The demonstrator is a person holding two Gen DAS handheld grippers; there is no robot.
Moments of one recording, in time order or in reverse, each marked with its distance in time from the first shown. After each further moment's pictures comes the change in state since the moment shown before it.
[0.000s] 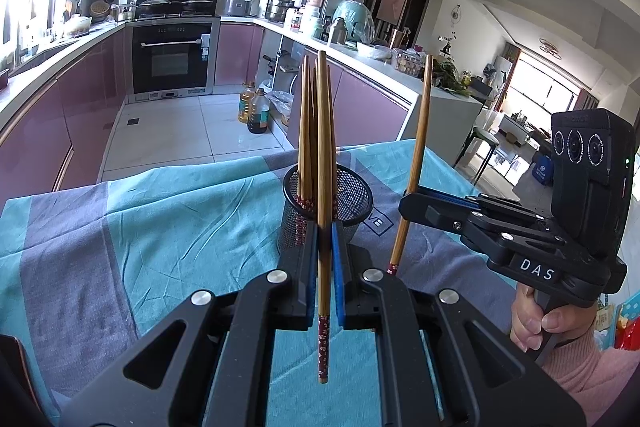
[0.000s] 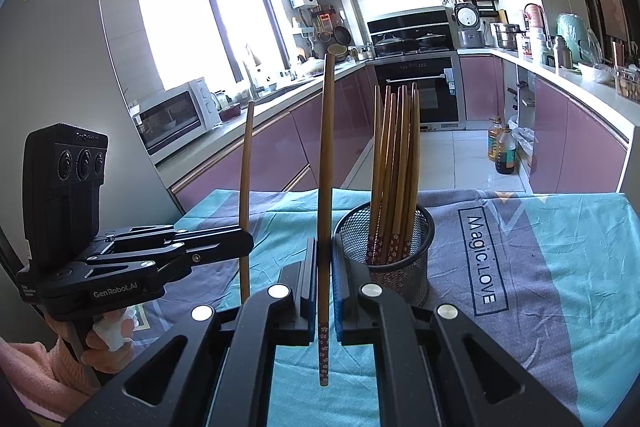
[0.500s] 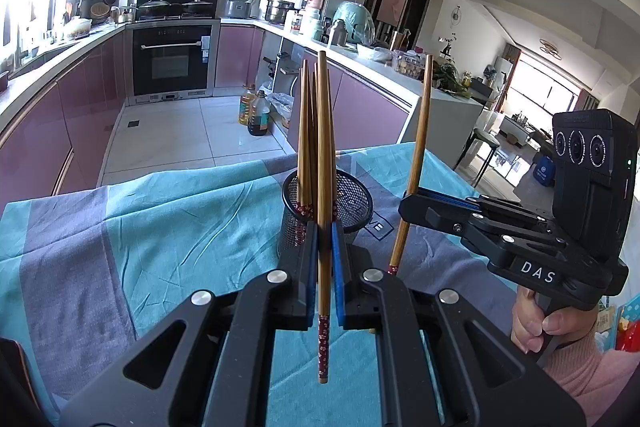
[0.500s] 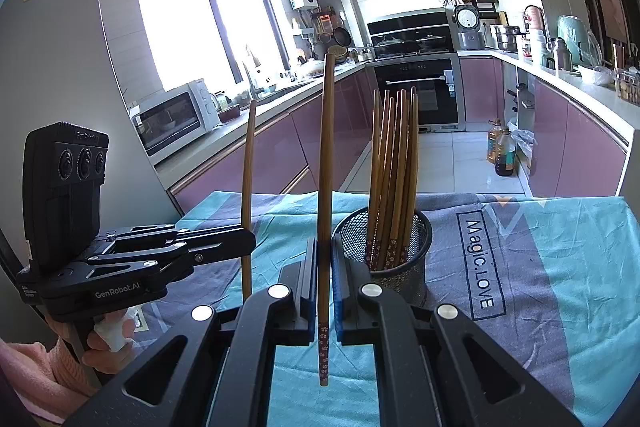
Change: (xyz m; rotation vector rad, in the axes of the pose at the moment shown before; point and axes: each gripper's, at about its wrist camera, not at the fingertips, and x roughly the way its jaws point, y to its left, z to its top) left arm 0.000 -0.002 0.002 0.002 -0.006 -0.001; right arm 0.001 0.000 0.003 -0.002 -0.002 -0.002
